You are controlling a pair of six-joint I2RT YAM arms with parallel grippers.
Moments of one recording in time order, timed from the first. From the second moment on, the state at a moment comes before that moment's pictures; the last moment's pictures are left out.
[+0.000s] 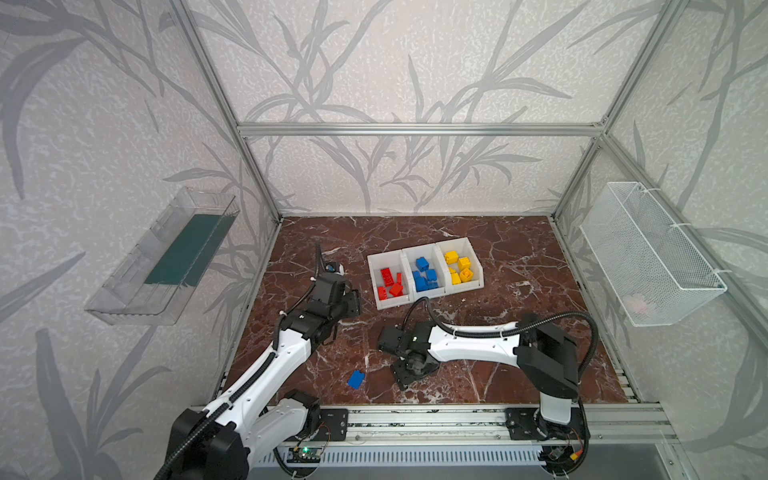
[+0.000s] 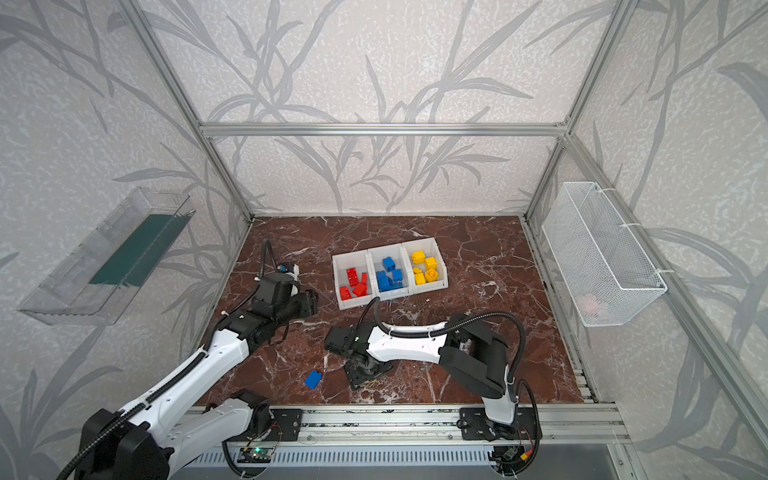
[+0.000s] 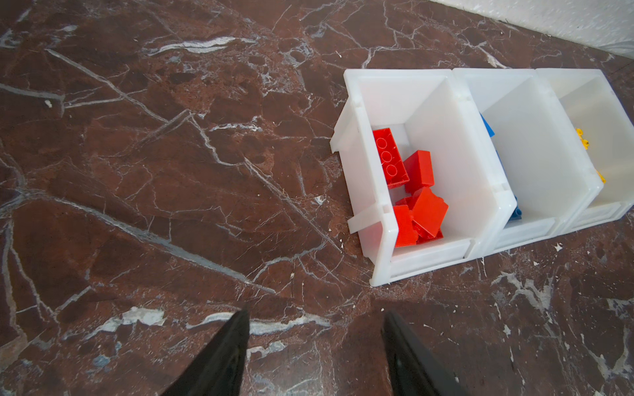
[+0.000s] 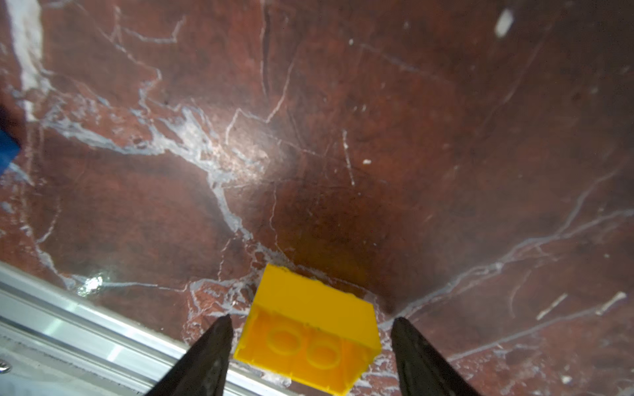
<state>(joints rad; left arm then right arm) -0.34 1.02 0.67 -0.42 -0.11 -0.42 1.23 1.92 1.30 -0.85 -0.05 0.76</state>
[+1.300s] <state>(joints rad) -0.34 1.01 0.66 -0.43 -0.11 -0.45 0.56 1.73 1.49 -0.89 0.06 0.42</state>
